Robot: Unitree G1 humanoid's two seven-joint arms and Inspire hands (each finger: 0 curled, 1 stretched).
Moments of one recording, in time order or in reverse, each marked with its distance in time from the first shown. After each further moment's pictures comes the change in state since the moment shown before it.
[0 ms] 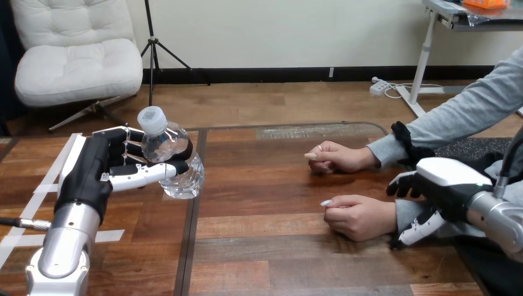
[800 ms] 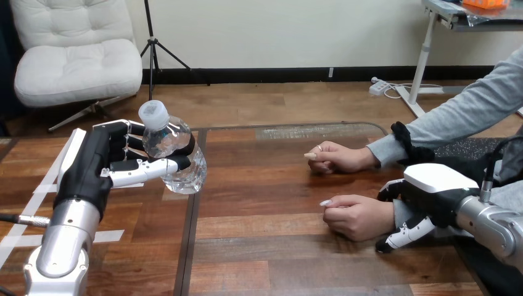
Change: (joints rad) left arm 0.008 0.000 0.000 -0.049 0.000 0.005 -0.007; right arm -0.007 0.023 0.072 0.006 -0.045 0.002 -0.040
